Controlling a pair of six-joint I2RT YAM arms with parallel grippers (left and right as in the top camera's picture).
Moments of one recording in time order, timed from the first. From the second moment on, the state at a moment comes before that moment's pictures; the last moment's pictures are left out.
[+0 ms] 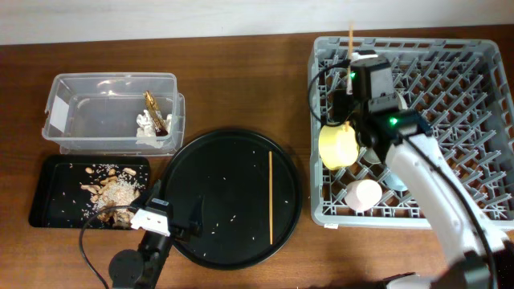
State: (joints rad) left arm -0.08 0.02 0.01 -0.06 0.26 -0.04; right arm 0.20 1.53 1.26 -0.50 0.19 0.12
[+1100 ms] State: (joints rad) left arm -0.08 0.02 0.01 -0.06 0.26 -0.04; right arm 0.68 1.81 1.17 -0.74 -0.07 0.53
